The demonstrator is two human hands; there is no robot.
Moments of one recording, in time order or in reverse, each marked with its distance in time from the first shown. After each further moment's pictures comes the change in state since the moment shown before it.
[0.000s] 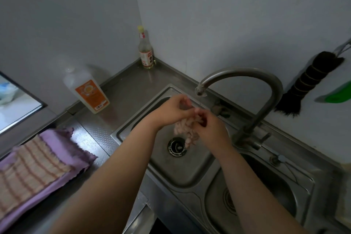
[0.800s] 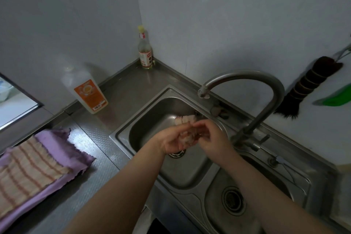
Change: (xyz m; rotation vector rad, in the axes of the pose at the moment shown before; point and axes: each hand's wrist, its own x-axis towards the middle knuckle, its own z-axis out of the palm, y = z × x) left_hand -0.016 -0.050 0.045 -1.199 -0.336 -0.393; right_hand -0.015 0.016 0.004 -0.042 -0.113 -0.097
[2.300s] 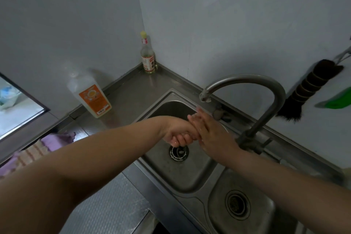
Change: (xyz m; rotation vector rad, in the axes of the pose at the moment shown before) left_hand 0.005 0.057 0.024 0.770 0.028 -0.604; right_hand 0.026 0.031 -0.004 -0.801 0.012 -0.509
